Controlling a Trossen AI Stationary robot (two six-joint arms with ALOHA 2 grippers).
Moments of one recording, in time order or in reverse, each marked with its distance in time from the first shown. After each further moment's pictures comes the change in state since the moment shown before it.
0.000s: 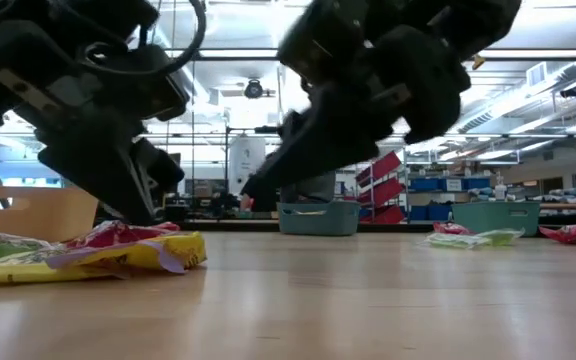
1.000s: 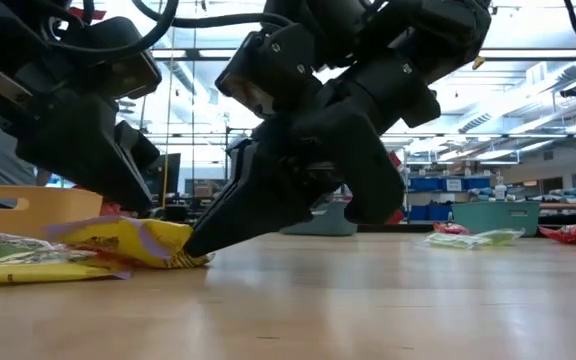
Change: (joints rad) left arm -0.170 -0.010 0.000 0.017 -0.353 -0.134; right arm 0.036 0.197 0.179 -0.036 0.109 -0.096
